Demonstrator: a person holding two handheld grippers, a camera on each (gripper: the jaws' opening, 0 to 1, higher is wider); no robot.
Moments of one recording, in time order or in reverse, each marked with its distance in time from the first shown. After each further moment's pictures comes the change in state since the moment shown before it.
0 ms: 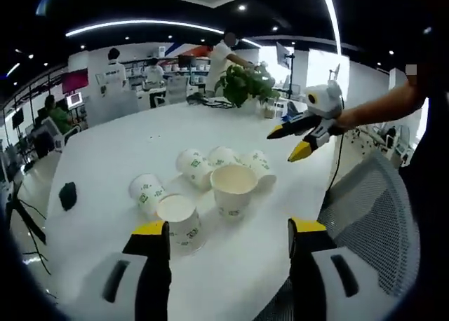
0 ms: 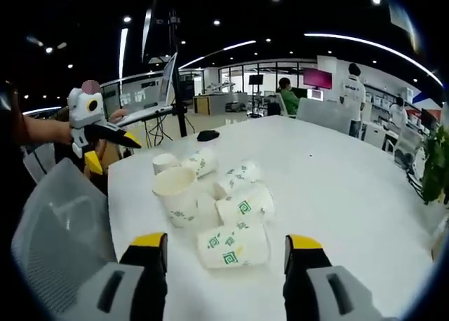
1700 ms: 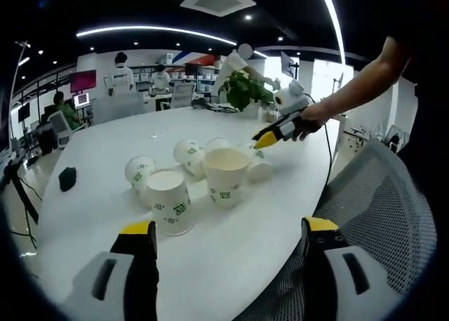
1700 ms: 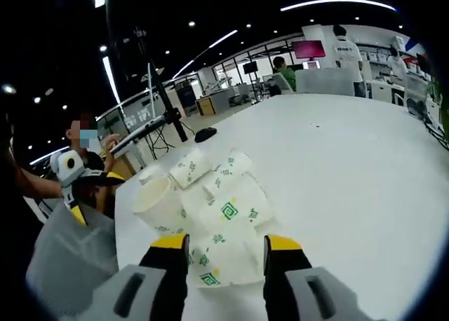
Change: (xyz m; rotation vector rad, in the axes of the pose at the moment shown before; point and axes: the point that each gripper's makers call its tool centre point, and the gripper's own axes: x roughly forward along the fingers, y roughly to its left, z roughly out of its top) left arm 0.002 -0.012 -0.034 -0.011 -0.065 0.018; right arm 0.041 -0.018 -0.005 0.238 0.015 0.148
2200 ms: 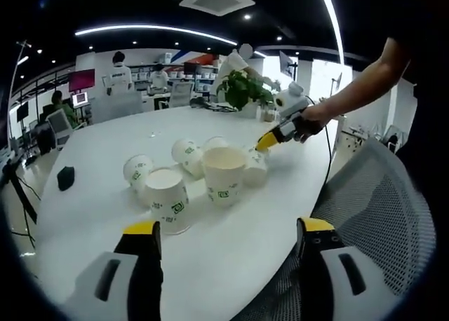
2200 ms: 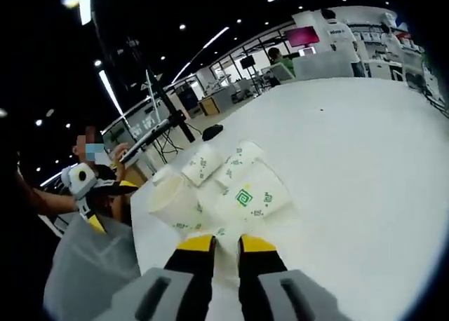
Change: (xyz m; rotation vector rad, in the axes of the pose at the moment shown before) left arm 0.000 -0.002 -0.001 -0.001 0.006 -0.012; right arm -0.007 0.018 -0.007 0.170 -0.006 0.107
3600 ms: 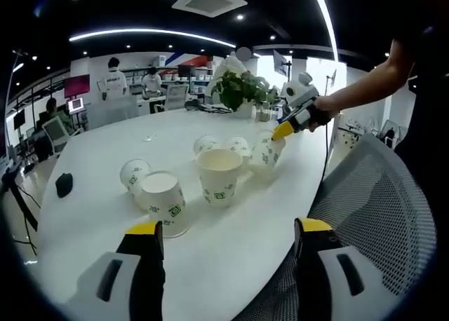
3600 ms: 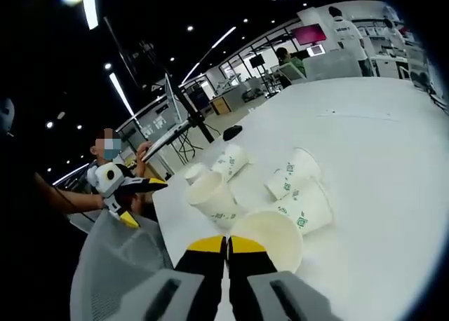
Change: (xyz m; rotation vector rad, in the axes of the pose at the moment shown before) left arm -0.002 -0.006 0.003 0.035 -0.008 -0.017; right arm -0.034 0.041 -0.007 -0.044 0.029 0.040
